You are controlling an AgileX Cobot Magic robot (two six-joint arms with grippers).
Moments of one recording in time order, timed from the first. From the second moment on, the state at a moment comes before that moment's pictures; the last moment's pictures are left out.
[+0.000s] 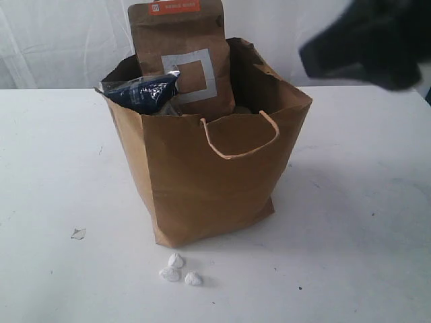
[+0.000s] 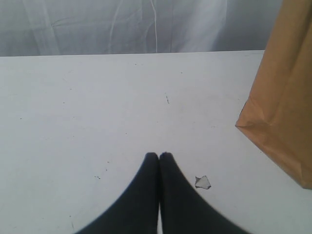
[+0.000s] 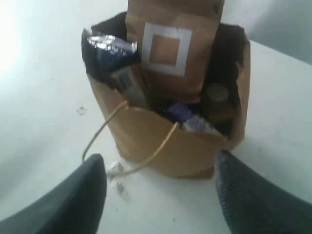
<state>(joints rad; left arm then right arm) -0.14 0.07 0.02 -0.20 0.17 0.15 0.60 0.94 -1.20 0.12 0.94 -0.11</state>
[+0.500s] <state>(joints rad) -0.14 0.07 0.02 -0.20 0.17 0.15 0.66 0.98 -0.65 0.41 0.85 -0.59</state>
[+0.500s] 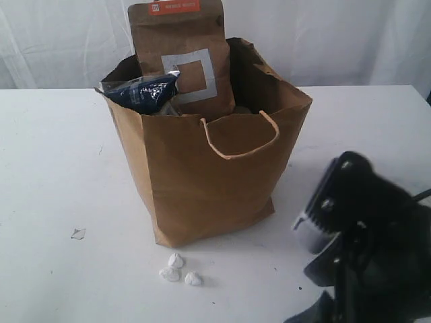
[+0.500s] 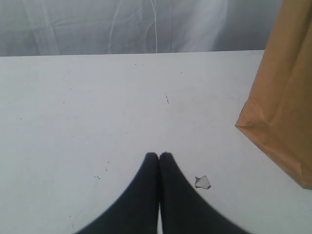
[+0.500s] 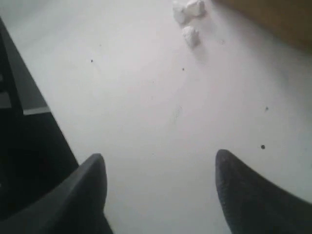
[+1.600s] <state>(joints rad) -0.14 0.07 0.02 -0.20 0.17 0.15 0.87 1.82 -0.90 0.32 0.31 -0.71</state>
